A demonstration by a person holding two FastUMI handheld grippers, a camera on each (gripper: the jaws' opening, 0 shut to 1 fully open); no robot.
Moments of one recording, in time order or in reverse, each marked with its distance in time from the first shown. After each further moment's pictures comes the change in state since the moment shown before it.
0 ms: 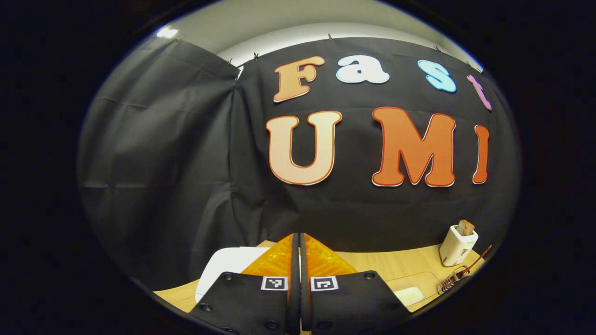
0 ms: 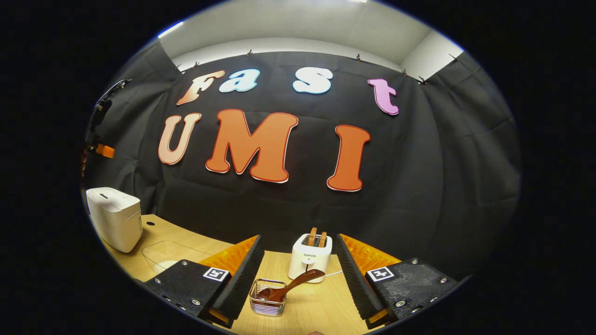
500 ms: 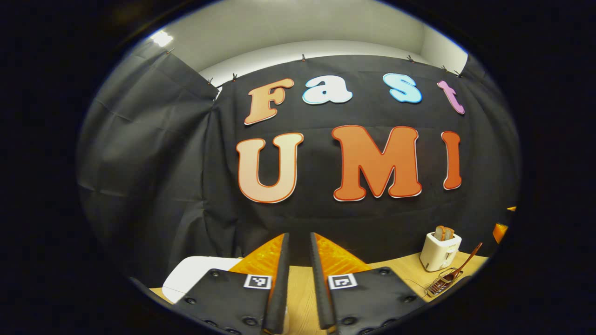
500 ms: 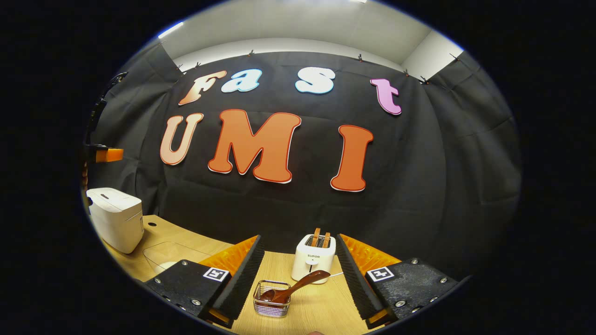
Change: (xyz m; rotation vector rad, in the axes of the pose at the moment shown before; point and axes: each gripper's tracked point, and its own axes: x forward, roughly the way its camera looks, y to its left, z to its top) left arm -0.029 -0.073 0.012 0.025 -0.200 -0.119; right arm 0.003 0.010 0.000 0.000 -0.009 0.018
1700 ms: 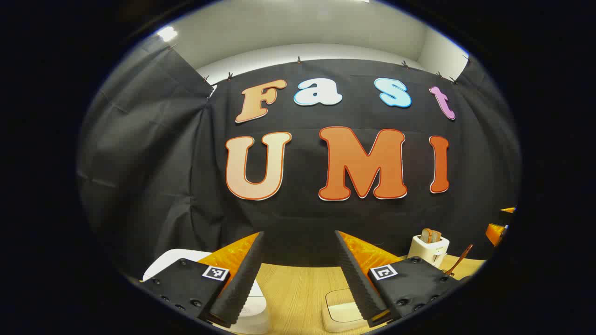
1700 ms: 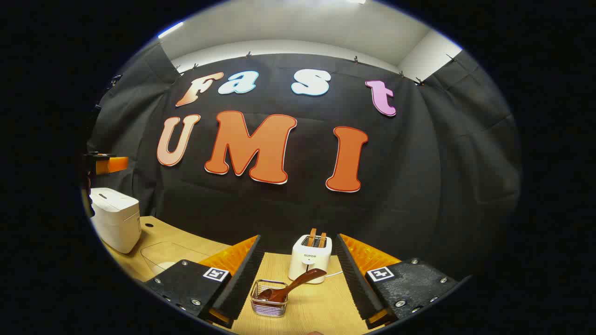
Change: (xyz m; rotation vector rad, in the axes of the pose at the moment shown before) left arm -0.013 -0.042 -0.014 -0.036 -0.048 -0.098; right arm -0.003 -0.006 -0.007 0.006 -0.010 -0.029
